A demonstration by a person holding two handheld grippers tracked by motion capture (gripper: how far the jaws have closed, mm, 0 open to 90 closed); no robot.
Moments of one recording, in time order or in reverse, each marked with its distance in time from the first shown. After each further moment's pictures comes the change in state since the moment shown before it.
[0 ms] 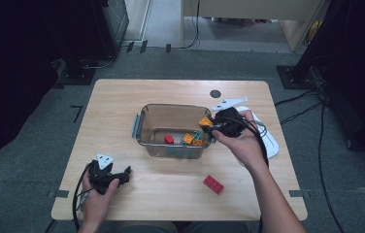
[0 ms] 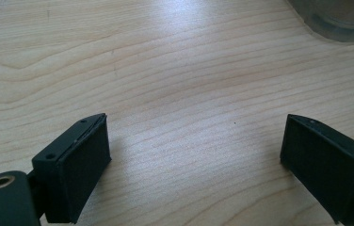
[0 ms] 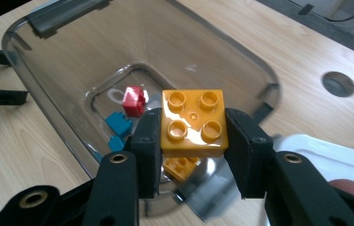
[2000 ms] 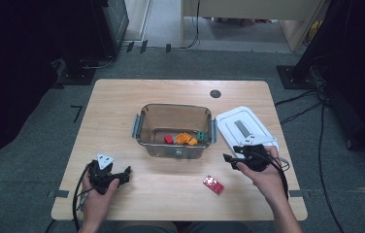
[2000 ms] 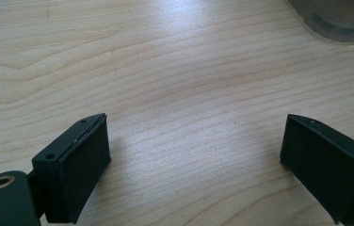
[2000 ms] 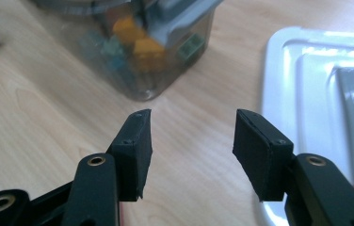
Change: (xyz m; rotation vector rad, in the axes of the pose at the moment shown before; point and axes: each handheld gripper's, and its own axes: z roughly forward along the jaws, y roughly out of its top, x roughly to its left) left arm 0.000 0.000 0.000 0.002 -0.001 0.001; right arm -0.014 -0.128 -0.016 -0.025 -0.020 0.138
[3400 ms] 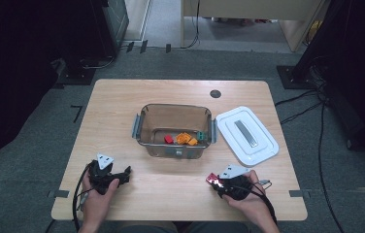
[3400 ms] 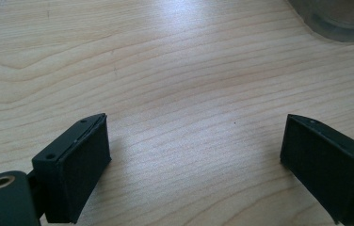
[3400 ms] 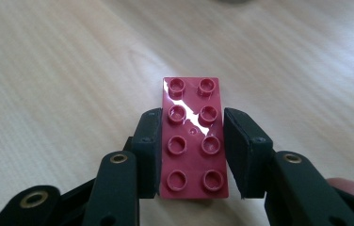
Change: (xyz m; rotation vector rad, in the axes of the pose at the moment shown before) left arm 0.000 0.000 0.000 0.000 0.000 0.000; right arm 0.049 -0.061 0.037 0.121 0.023 -0.174
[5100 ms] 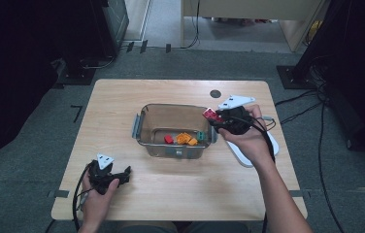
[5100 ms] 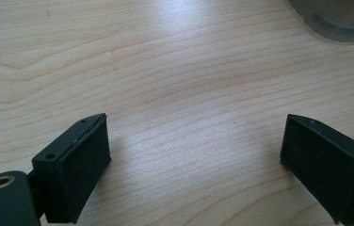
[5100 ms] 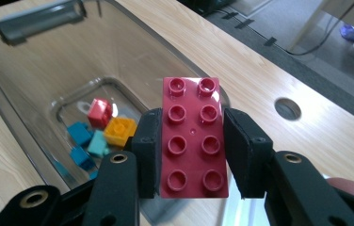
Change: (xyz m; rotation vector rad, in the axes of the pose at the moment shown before) left arm 0.000 0.000 0.000 -0.002 0.001 0.000; right arm -0.058 0.176 -0.057 -0.184 -0.116 -0.044
